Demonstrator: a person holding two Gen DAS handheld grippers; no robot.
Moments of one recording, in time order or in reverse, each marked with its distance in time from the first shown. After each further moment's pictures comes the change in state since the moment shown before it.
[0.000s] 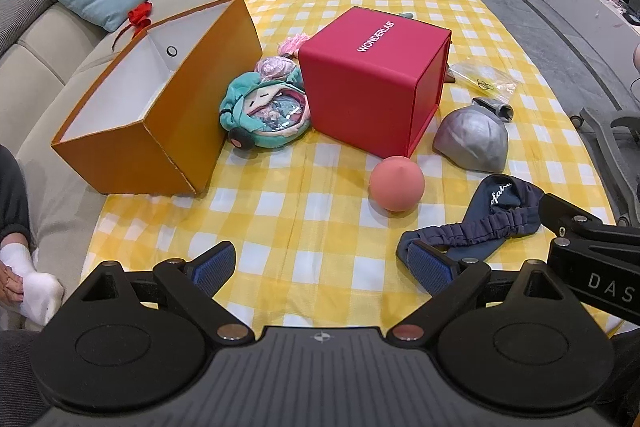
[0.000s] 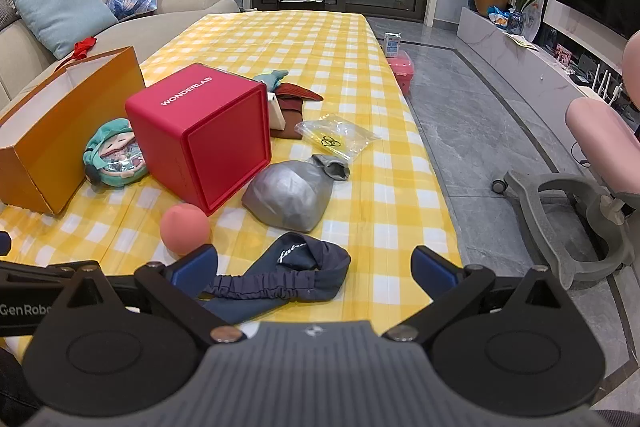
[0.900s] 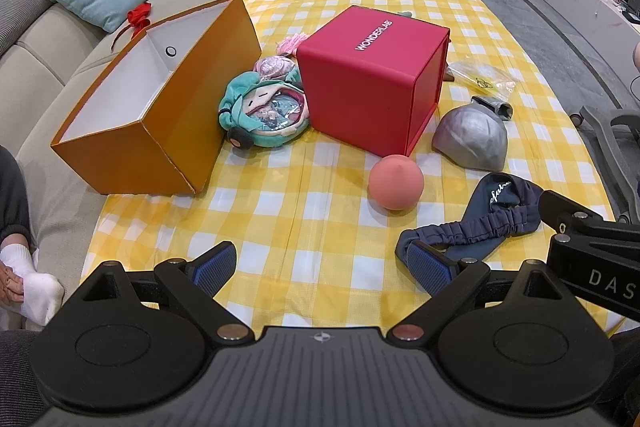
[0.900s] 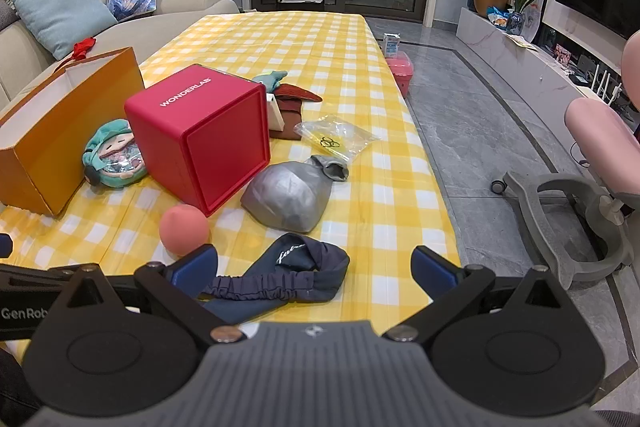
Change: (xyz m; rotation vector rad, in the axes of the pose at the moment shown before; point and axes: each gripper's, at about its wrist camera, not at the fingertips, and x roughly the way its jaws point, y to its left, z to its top) left arm 0.001 0.002 -0.002 0.003 -0.003 0.002; right arm 0.000 0.000 0.000 0.000 -0.001 0.000
